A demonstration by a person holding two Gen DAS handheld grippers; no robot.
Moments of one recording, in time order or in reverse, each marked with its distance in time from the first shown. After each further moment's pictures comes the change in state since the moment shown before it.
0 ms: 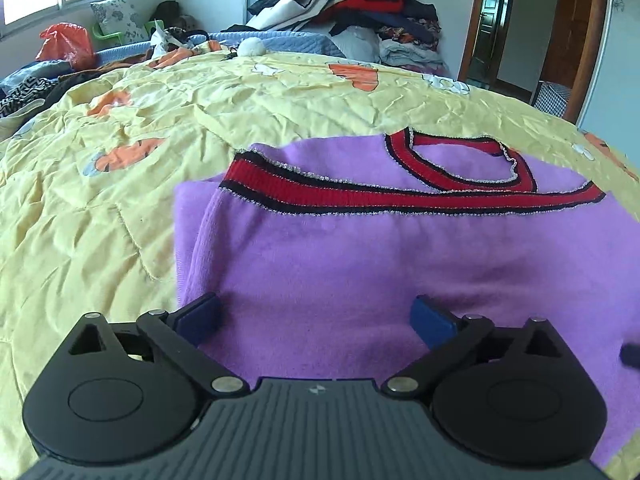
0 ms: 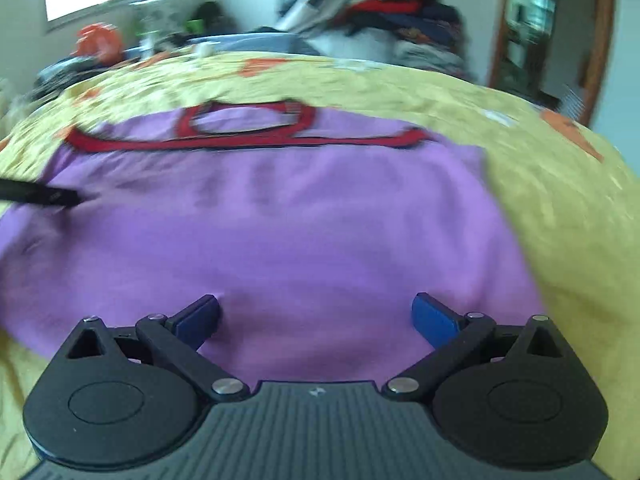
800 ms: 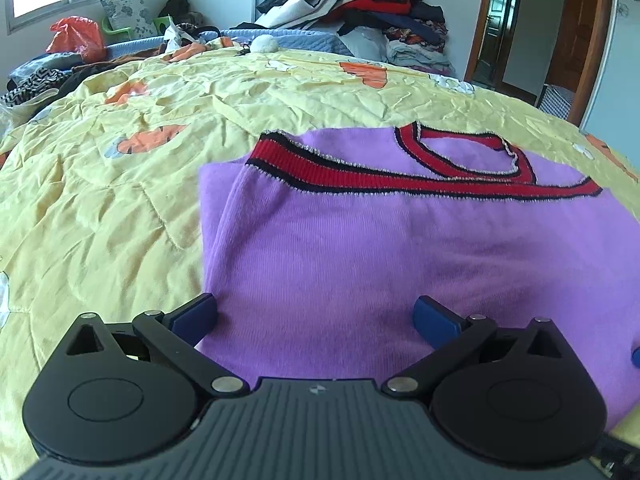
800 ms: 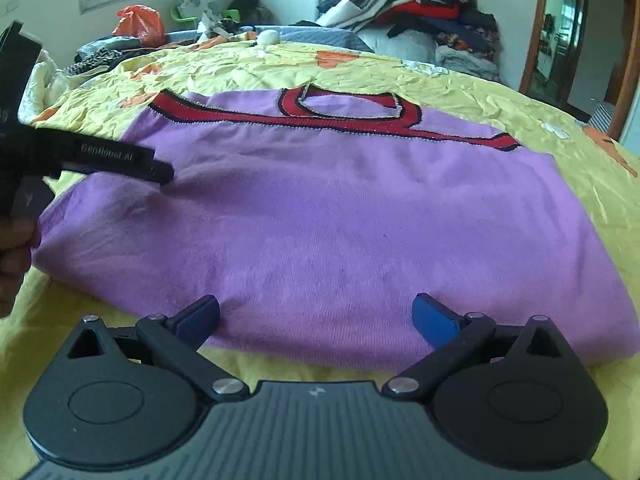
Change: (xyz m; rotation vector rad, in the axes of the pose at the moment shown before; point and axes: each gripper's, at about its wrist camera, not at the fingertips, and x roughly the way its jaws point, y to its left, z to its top) left arm -0.019 0.009 -0.018 -0.015 0.003 0.014; right arm -0.025 0.101 -0.022 -0.080 0.004 0.054
